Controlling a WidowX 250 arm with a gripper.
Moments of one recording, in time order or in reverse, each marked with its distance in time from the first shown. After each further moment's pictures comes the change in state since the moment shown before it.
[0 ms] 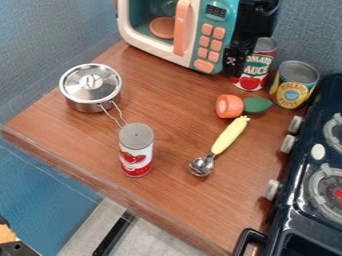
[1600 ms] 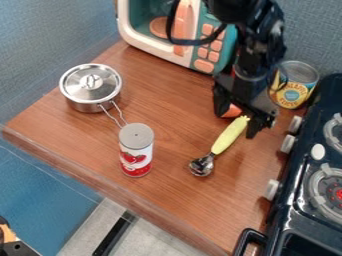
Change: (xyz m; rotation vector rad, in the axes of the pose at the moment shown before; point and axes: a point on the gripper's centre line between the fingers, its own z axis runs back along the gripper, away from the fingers) arm 0.024 -0.059 -0.065 0.086 0.000 1.249
